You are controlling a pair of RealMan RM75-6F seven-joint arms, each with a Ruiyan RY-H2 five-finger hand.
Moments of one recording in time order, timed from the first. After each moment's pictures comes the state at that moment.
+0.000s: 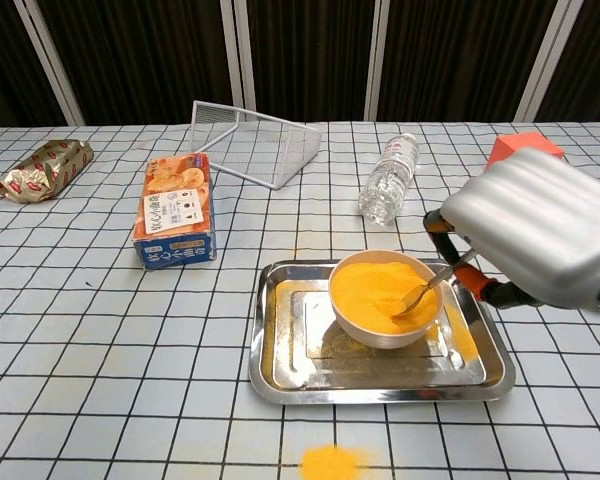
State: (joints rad) left arm -0.14 -1.07 -0.03 -1.71 1.43 1.36 -0.09; right arm 0.44 -1.64 0.00 -1.77 -1.47 1.37 -1.16
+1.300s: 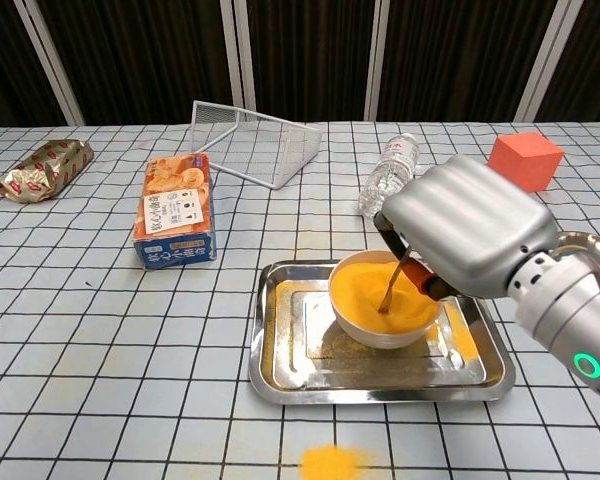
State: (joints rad) left arm -0.14 -1.07 -0.03 -1.71 1.44 1.36 -0.10; right arm 0.49 -1.79 0.11 -1.66 -1.38 1.30 -1.20
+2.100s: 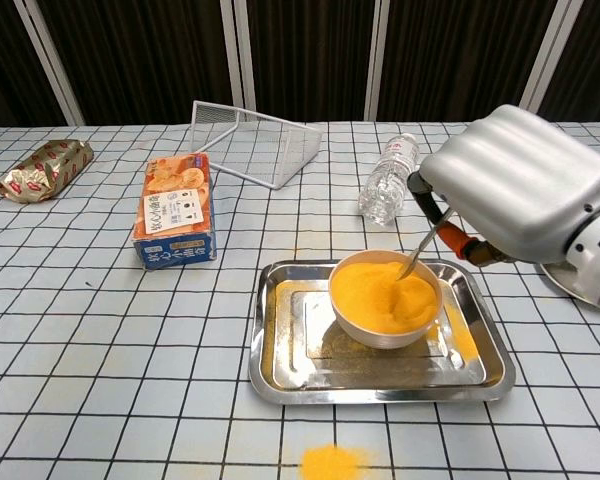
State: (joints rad) left arm -0.14 -1.08 -0.03 -1.71 1.43 1.35 -0.09; right arm 0.47 -1.67 0.09 -1.77 -1.43 1.35 -1.24
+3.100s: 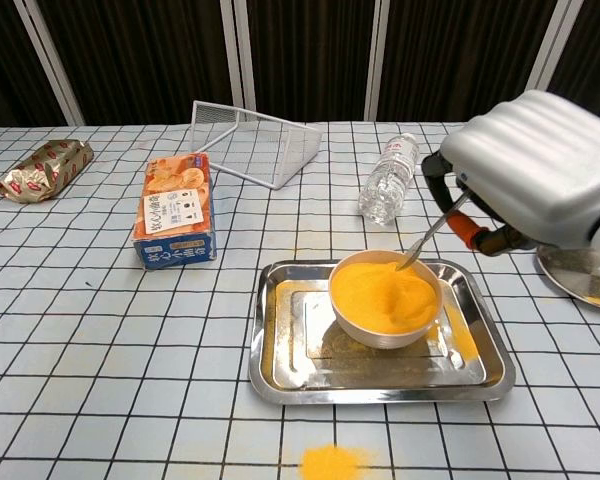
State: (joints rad) left arm -0.14 -1.07 -0.03 -1.71 1.43 1.35 -0.09; right arm 0.45 -1.64 0.11 -1.81 -1.44 1.38 -1.15
